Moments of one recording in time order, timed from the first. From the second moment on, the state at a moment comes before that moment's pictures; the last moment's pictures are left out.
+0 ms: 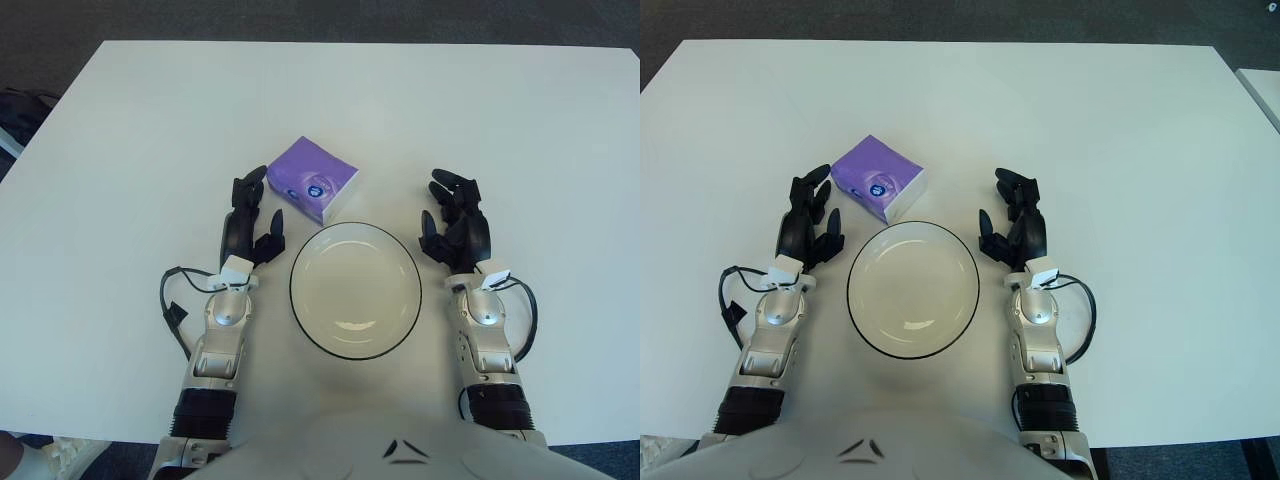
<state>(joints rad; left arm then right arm) 0.09 0.02 -0.04 -0.05 0.21 -0.19 0.15 0.04 0.05 -0.02 0.01 -0.02 -0.27 -0.06</state>
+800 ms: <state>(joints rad) 0.10 0.04 -0.03 -0.08 0.28 -0.20 0.19 0.04 0.05 -0.02 0.02 -0.02 -0.28 -0.06</state>
